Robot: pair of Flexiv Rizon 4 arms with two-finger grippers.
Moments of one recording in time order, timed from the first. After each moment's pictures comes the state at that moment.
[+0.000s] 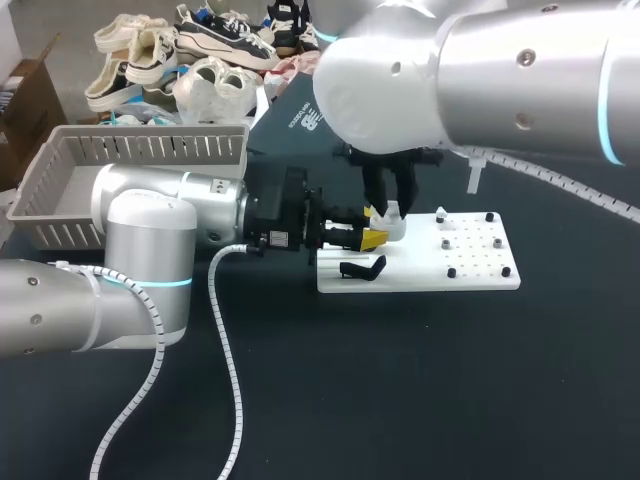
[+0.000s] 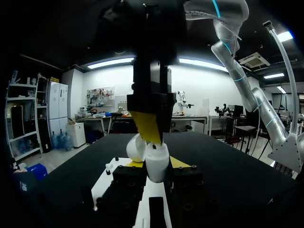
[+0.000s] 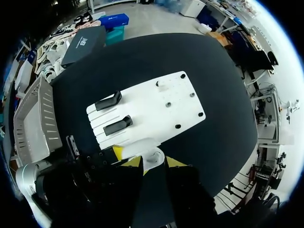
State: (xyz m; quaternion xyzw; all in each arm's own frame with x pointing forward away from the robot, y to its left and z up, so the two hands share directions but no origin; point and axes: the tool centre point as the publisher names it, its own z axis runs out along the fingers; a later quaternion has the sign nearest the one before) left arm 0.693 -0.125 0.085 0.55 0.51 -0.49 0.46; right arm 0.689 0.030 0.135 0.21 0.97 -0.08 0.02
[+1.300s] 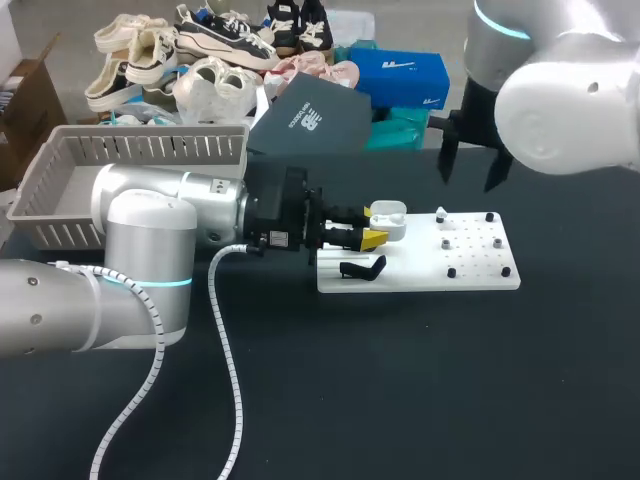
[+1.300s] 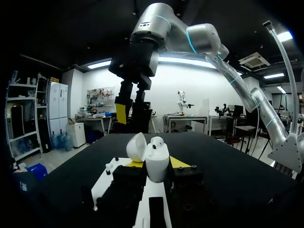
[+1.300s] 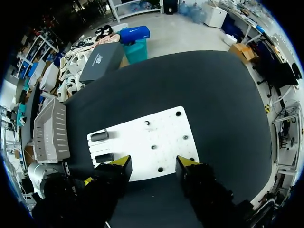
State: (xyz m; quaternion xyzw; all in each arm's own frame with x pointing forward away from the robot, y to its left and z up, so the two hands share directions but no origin) left arm 0.693 -0.125 0.085 0.55 0.51 -0.49 0.46; right arm 0.744 -0.074 0.132 0.15 0.98 0.04 0.09
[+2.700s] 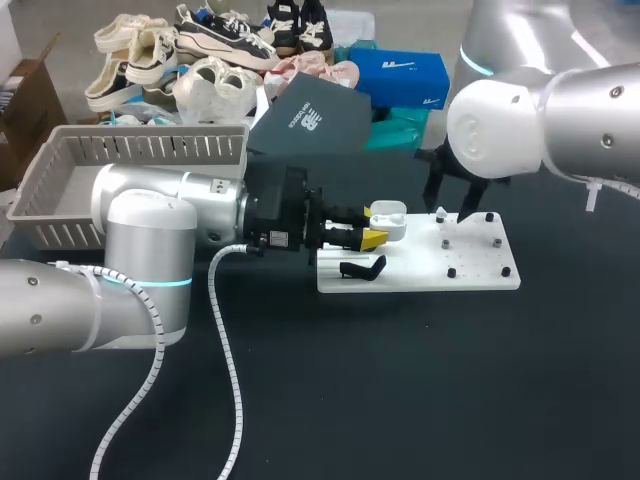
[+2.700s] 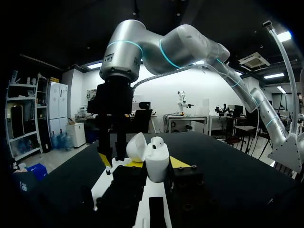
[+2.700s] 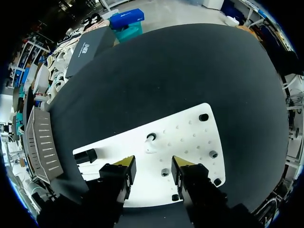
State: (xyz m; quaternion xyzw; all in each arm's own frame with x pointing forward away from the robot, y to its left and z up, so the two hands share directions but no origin) left arm 0.693 -0.125 0.085 0.55 0.51 -0.49 0.46; right arm 0.786 -0.059 0.041 0.17 0.98 0.07 0.02
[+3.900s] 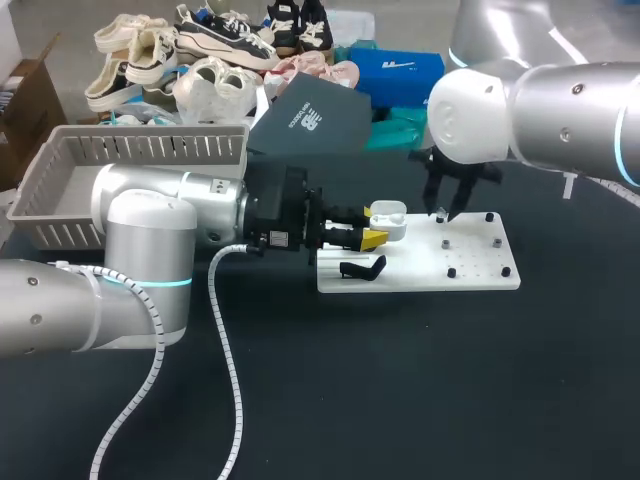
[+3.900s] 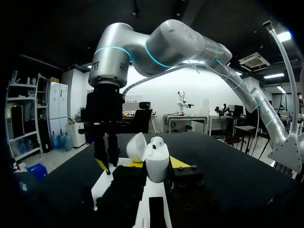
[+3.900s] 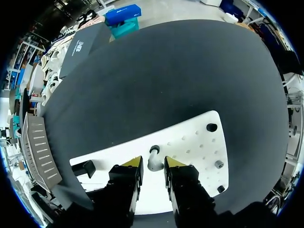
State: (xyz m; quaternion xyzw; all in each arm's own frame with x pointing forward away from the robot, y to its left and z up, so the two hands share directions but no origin) left arm 0.693 -0.125 0.085 0.55 0.51 -0.49 0.46; right arm 0.802 -0.058 0.026 0.18 0.98 0.05 0.00
